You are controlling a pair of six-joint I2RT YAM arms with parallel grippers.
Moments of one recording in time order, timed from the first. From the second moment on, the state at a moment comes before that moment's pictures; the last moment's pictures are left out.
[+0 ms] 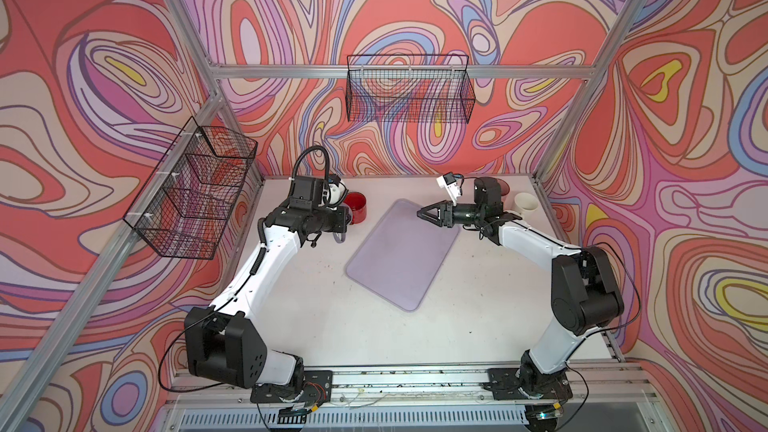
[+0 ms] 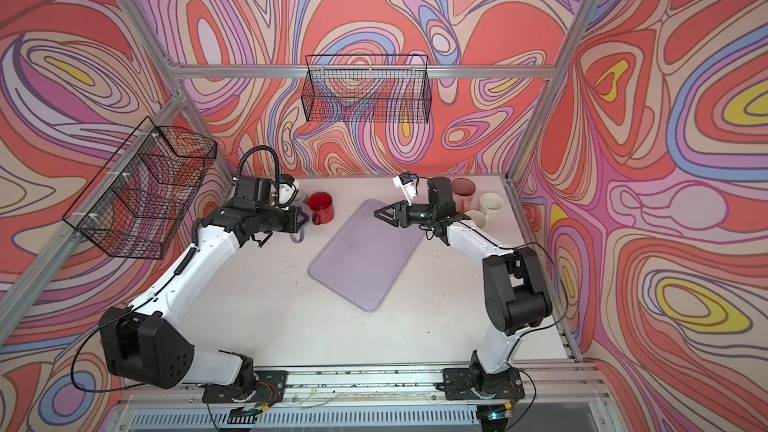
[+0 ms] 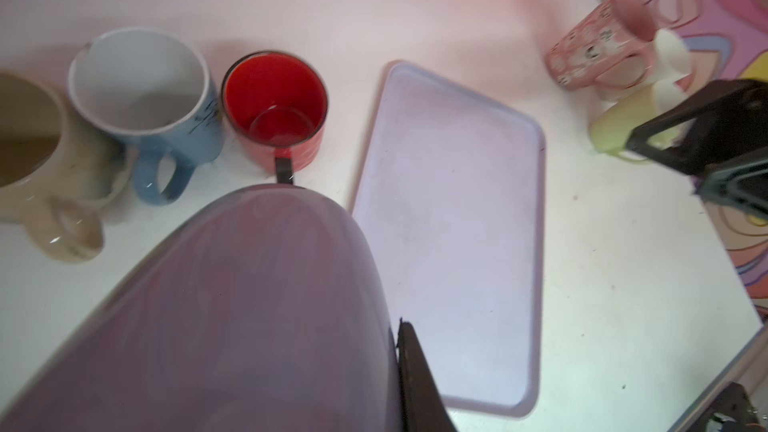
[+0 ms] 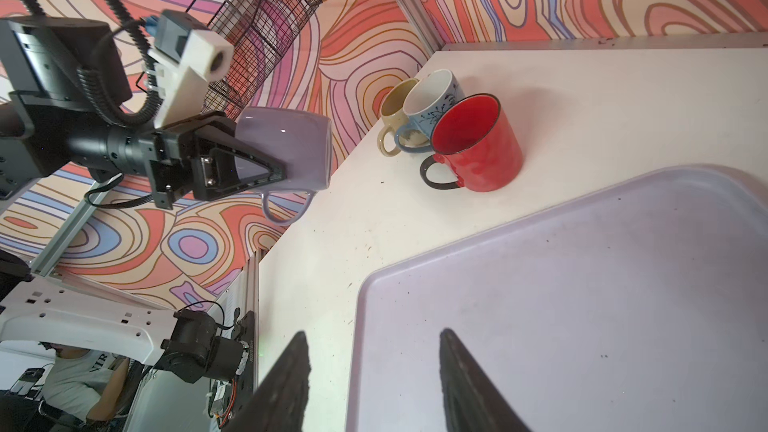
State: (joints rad) left arm -0.19 1.44 1.30 -0.71 0.27 -0.11; right arm 0.25 1.74 1.18 0.13 -1.00 0.33
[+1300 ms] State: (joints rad) left arm -0.13 1.91 1.48 -0.91 0.05 0.03; right arm 0.21 1.72 1.13 0.10 -0.91 0.30
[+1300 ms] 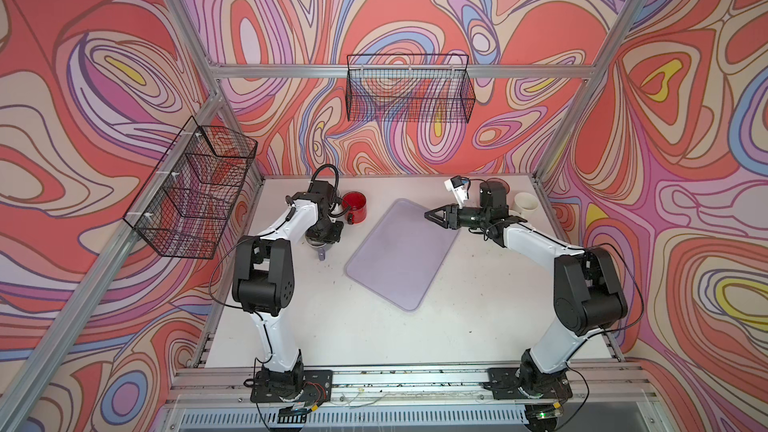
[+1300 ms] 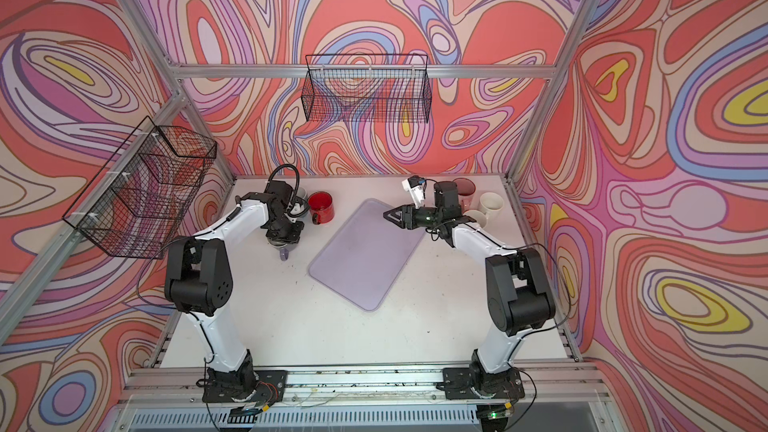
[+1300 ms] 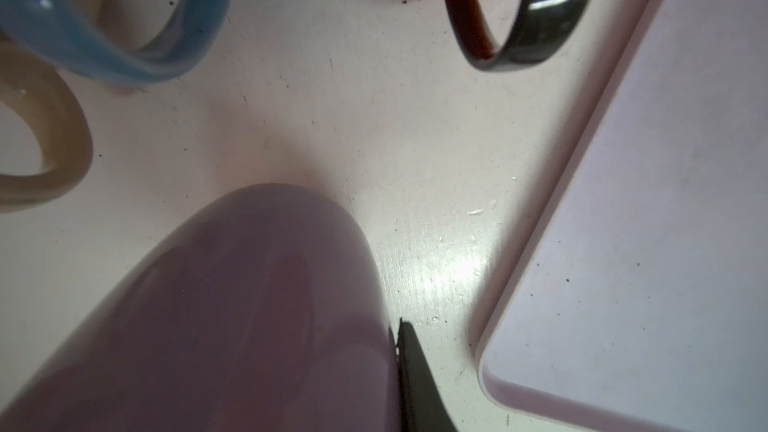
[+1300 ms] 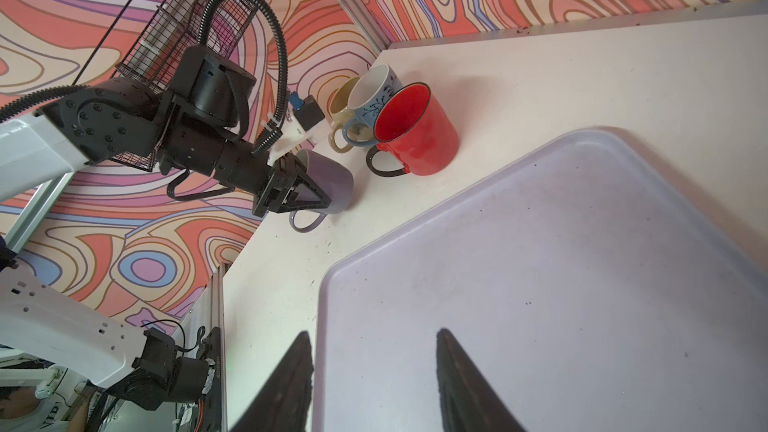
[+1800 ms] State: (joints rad) left arm -0.12 1.95 1.51 -0.91 0.05 0.03; right arm 0.20 1.72 1.12 0.11 -0.92 0.31
